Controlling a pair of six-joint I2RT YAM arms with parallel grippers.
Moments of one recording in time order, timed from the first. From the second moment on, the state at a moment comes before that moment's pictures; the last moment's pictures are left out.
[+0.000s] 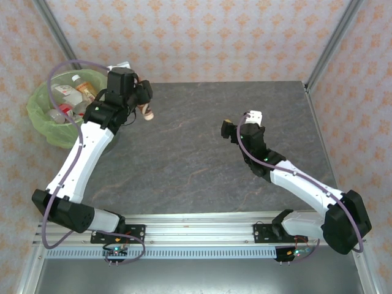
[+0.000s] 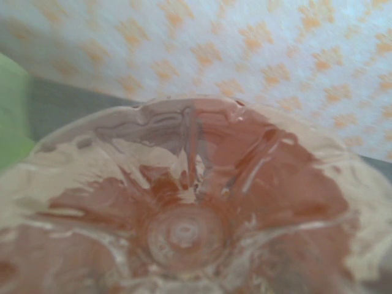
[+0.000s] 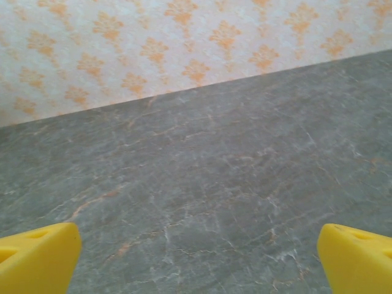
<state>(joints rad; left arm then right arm) -0.26 1.39 1.61 -0.73 -0.32 -0.42 0.61 1.18 0.76 0.01 0.49 0.44</state>
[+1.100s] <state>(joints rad) 0.12 1.61 1.94 -0.81 -1.02 -0.08 0.51 1.16 0.77 -0.04 0.56 0.50</state>
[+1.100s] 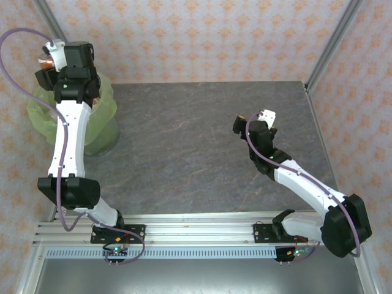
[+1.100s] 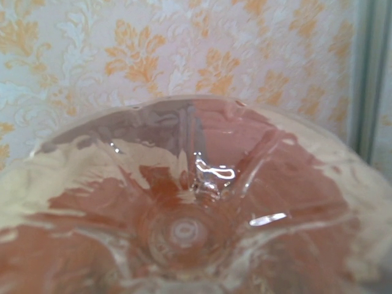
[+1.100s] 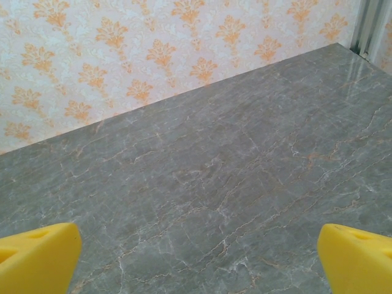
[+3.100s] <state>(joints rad) 0.10 1.22 1.44 -0.65 0.17 -0.39 0.51 1.17 0.86 -0.08 0.53 0.51</state>
